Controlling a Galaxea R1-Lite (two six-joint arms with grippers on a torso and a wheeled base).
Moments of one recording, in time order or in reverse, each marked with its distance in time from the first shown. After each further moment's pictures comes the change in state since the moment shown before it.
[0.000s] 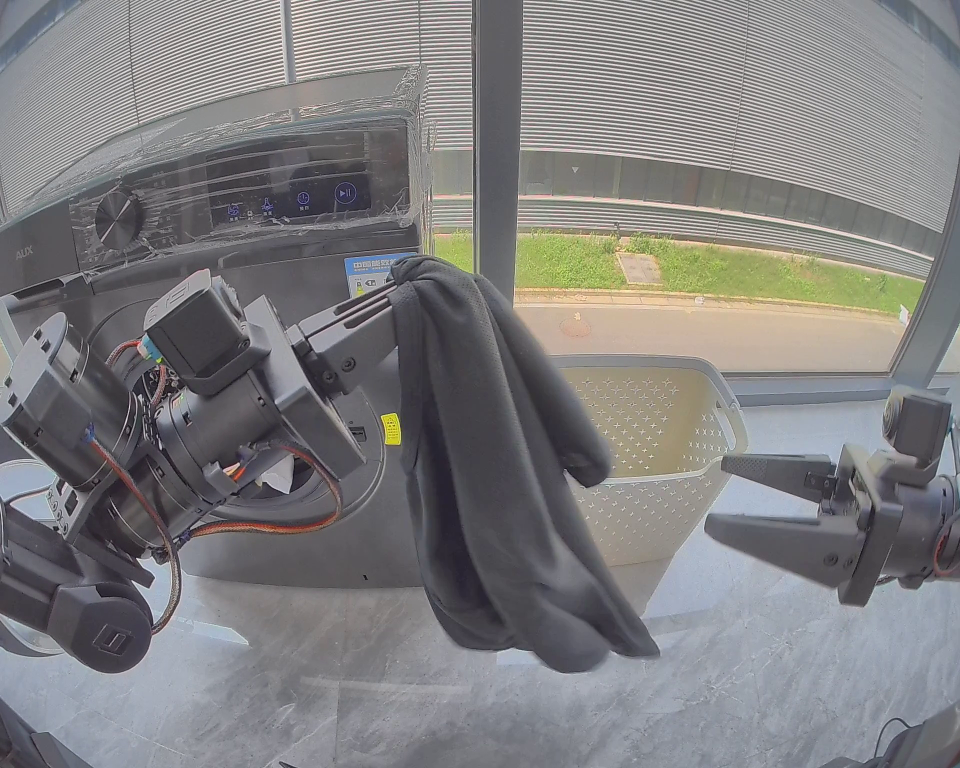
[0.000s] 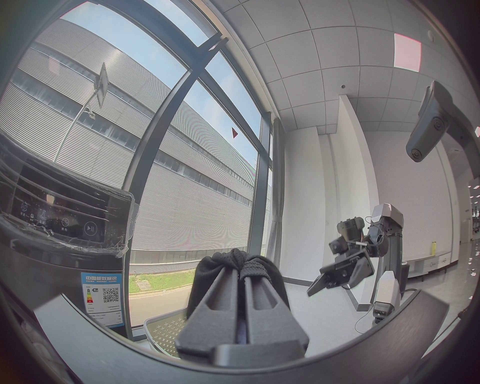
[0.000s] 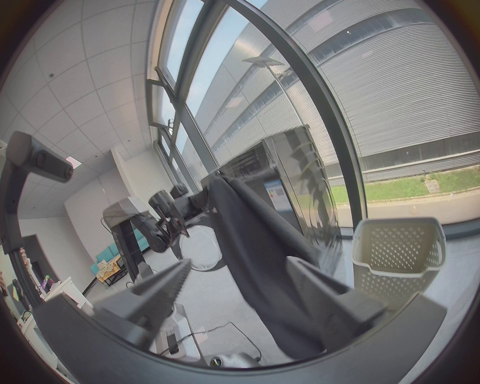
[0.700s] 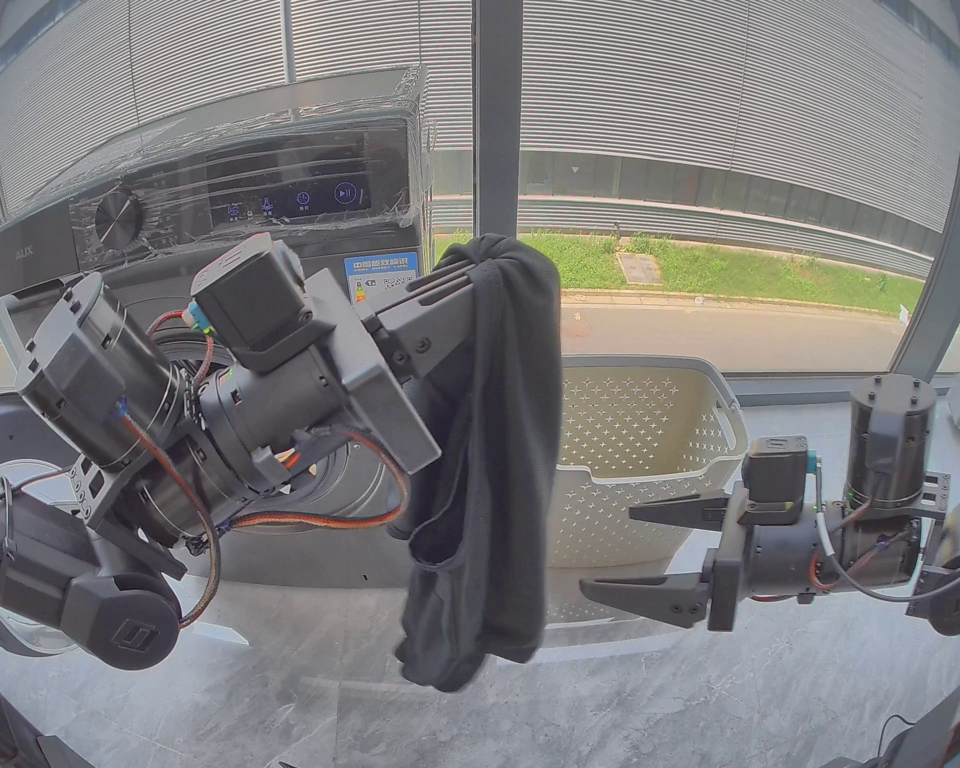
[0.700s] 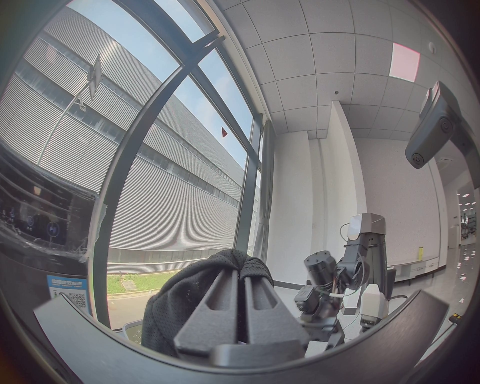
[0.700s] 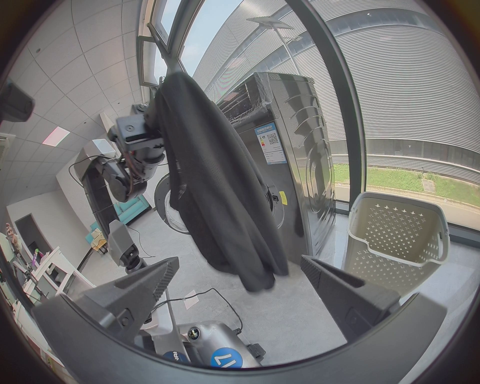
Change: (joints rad) left arm -0.105 0.034 -0.126 0.088 0.004 0.002; right arm 0.019 0.305 -0.062 -0.003 0.006 -0.164
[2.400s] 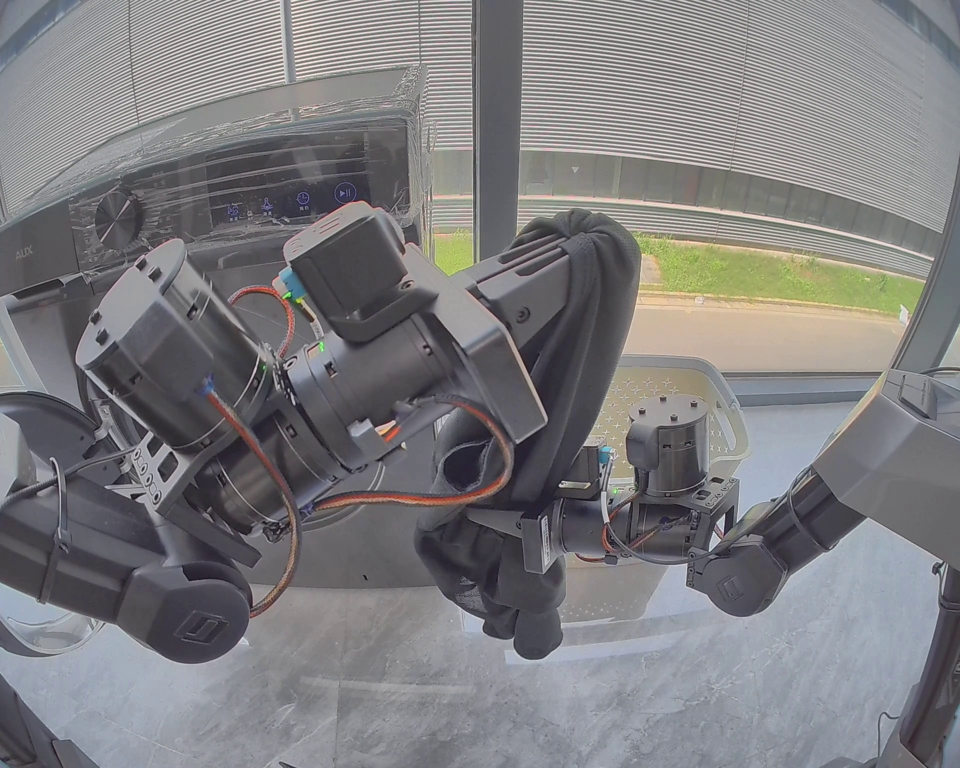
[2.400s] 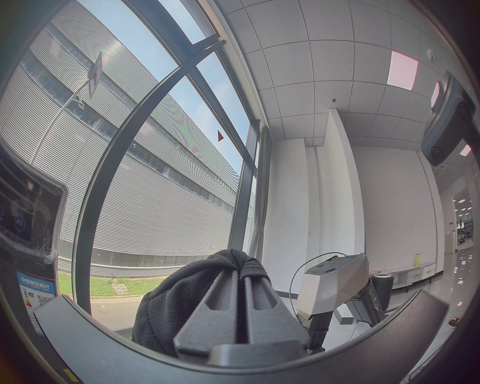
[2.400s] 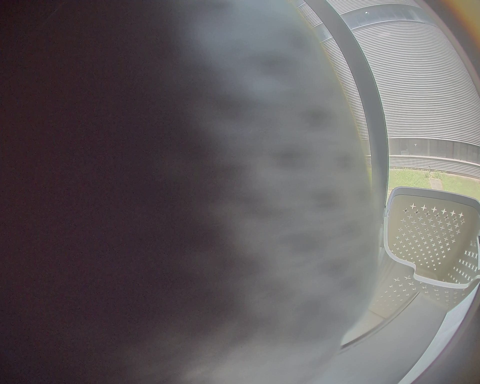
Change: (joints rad) left arm -0.084 0.103 -0.149 0.009 0.057 -0.005; right arm -0.010 0.617 -0.349 -0.320 0.043 0.032
